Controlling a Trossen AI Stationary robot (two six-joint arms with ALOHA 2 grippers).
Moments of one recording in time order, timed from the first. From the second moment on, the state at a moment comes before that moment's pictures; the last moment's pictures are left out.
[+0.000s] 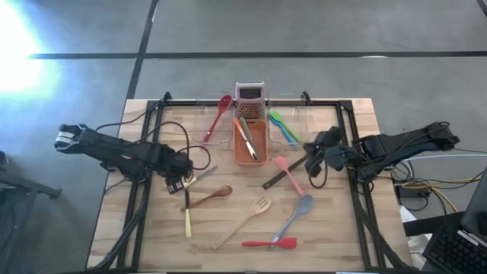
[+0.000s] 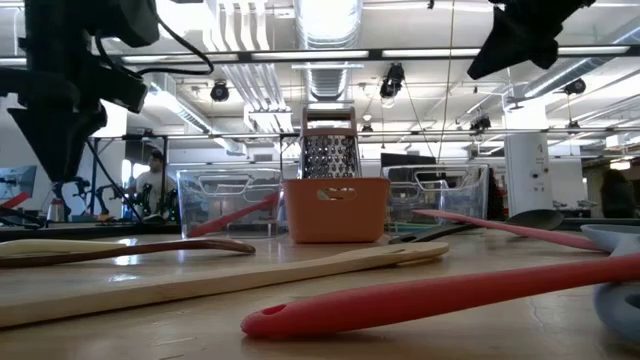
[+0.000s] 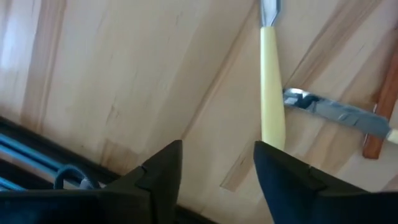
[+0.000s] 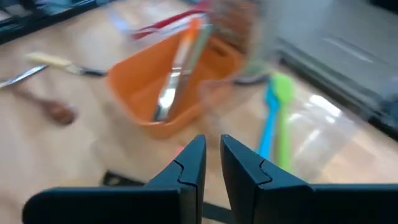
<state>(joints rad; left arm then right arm) -0.15 1.11 0.78 -1.19 -0.12 -0.62 0.24 0.92 0.84 -0.73 0.65 0.67</state>
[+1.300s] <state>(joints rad) -0.15 1.11 0.78 -0.76 -0.19 -0.39 0.39 1.39 1.07 -0.79 0.10 0.81</state>
